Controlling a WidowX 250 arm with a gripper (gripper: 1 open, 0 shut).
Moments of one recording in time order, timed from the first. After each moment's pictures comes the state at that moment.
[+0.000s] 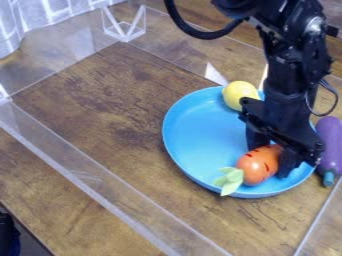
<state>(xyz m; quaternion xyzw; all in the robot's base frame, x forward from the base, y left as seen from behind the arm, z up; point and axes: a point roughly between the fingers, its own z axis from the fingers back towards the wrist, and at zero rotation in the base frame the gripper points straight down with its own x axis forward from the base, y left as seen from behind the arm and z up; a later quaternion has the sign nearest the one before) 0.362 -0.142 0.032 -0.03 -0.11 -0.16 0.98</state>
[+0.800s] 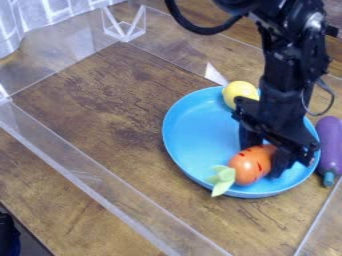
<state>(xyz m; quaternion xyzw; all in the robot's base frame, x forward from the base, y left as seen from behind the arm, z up) 0.356 -0.134 0.045 -0.02 -0.10 -0.15 0.98</state>
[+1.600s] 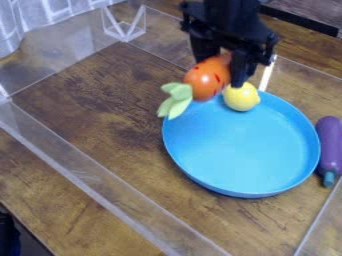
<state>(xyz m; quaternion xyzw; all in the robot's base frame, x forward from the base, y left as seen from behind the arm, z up) 0.345 -0.071 0.125 0.00 -0.17 -0.08 0.98</state>
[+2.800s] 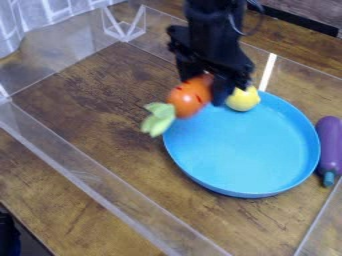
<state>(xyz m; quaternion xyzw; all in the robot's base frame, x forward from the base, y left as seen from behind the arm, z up) 0.346 -0.028 0.110 0.03 -0.18 -0.06 0.98</state>
